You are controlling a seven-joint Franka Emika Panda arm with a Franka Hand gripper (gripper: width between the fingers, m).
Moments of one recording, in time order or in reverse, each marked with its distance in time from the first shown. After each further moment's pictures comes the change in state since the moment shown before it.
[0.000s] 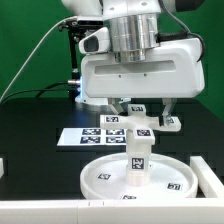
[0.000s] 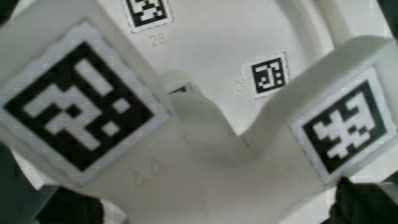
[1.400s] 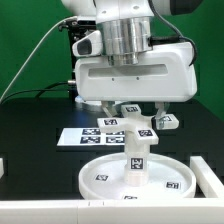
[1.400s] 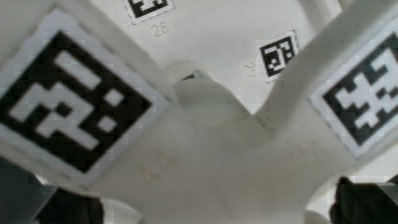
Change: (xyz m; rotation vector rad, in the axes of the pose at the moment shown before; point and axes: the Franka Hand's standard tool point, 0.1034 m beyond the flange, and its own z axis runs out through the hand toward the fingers) arm 0.008 0.008 0.004 -0.006 0.007 0.002
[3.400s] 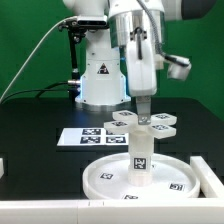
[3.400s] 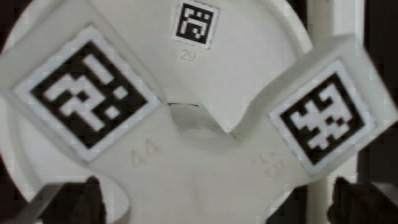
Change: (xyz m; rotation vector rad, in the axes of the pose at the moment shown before) arm -0.011 -0.015 -0.017 0.115 0.092 0.898
